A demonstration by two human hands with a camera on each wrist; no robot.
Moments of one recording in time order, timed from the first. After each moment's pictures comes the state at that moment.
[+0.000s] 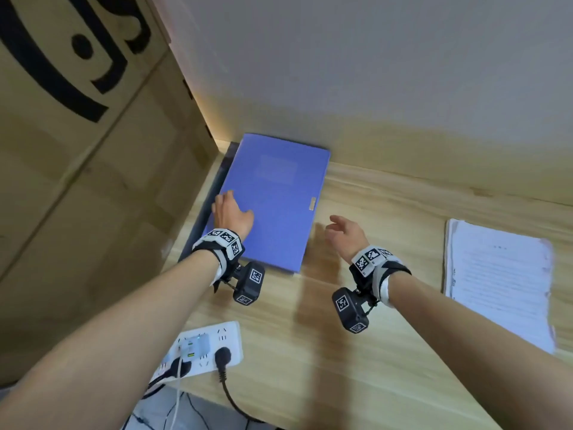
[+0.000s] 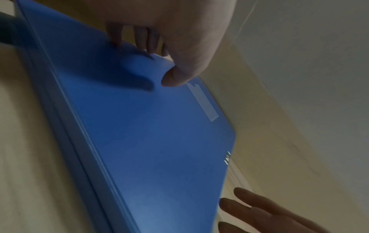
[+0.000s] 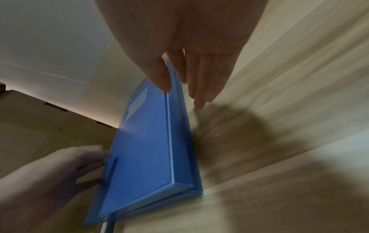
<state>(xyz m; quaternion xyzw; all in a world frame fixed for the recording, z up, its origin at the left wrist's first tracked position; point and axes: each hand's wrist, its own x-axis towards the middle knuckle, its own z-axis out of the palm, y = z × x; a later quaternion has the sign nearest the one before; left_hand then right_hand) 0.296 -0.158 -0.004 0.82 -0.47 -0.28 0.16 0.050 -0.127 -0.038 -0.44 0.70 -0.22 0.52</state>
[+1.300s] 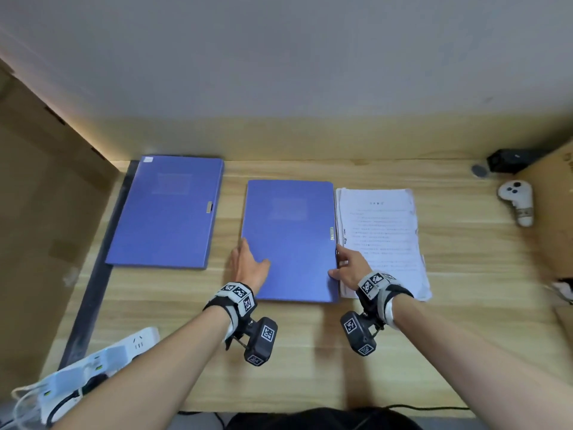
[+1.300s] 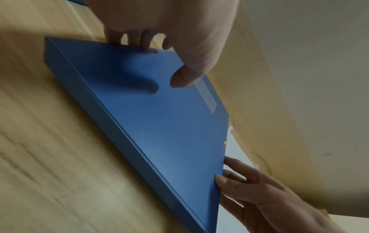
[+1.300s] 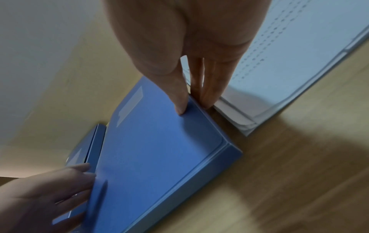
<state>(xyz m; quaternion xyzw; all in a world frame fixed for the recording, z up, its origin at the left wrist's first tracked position) 0.070 -0.020 -0.018 0.75 -0.50 -0.42 0.11 -0.161 0.030 -0.032 -0.44 0.74 -0.20 0.47</state>
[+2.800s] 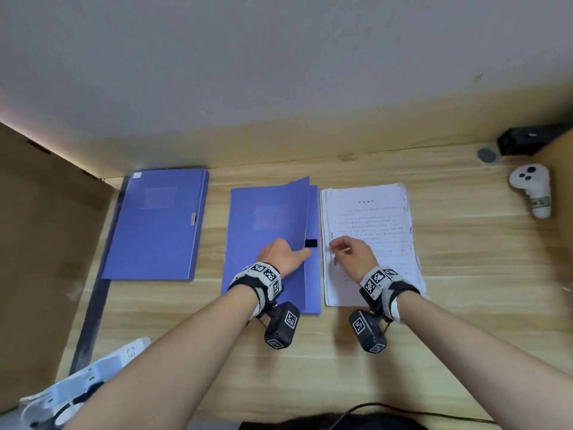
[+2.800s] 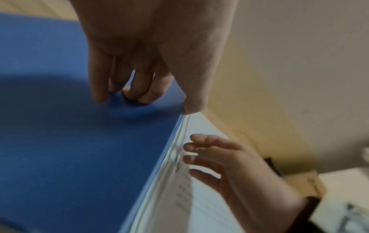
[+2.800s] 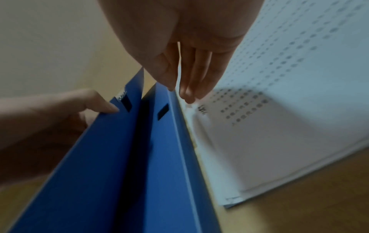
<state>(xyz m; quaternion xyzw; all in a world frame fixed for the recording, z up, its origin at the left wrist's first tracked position) -0.051 -0.048 0.013 0.68 -0.61 -0.40 -0.09 -0.230 0.009 -0.051 -0.42 0.72 -0.28 0.48</state>
